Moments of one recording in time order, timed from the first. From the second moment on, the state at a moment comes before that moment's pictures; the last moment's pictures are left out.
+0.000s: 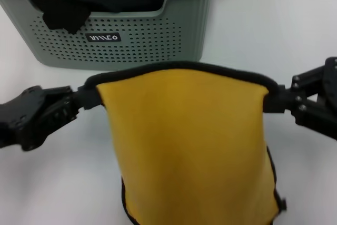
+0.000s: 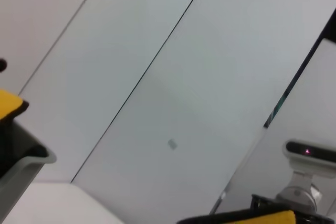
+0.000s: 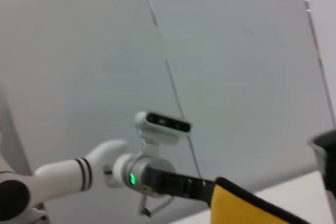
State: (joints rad) left arm 0.02 -2.10 1.03 1.19 1.34 1.86 -1.90; right arm 0.08 2.01 -1.27 -1.60 1.81 1.72 -1.19
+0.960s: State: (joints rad) left arm -0.02 -2.10 1.00 1.52 1.64 1.60 -2.18; right arm 0.19 2.01 -1.19 -1.59 1.64 1.61 -1.07
